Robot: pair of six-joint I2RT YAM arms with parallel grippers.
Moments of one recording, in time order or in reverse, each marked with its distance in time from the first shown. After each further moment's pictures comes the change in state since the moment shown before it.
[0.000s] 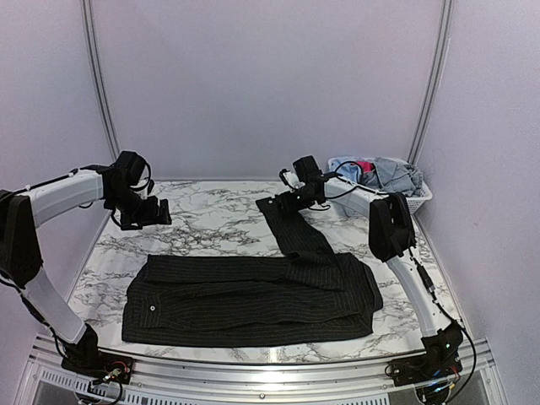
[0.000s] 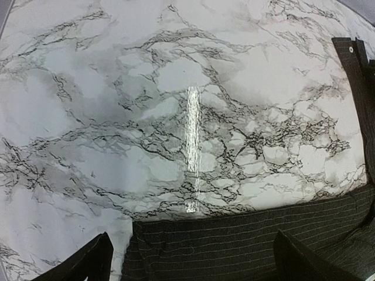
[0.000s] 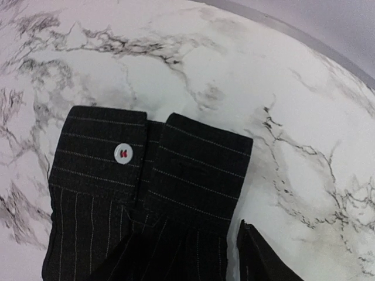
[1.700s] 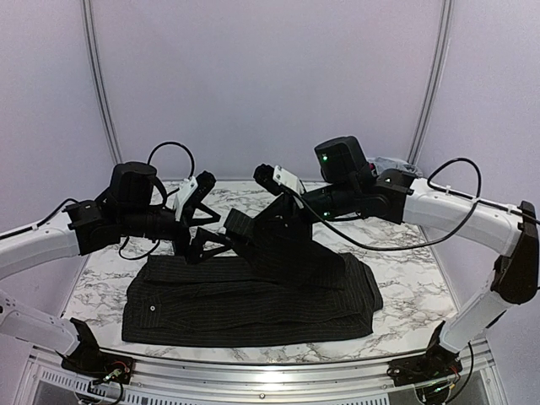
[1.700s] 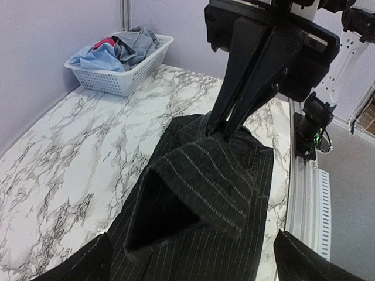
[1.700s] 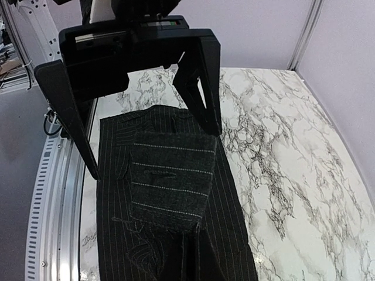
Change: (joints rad) left arm -0.531 -0.425 -0.285 0.507 0.377 0.389; right arm 0.413 -1.168 -1.031 0.178 -0.386 -0.338
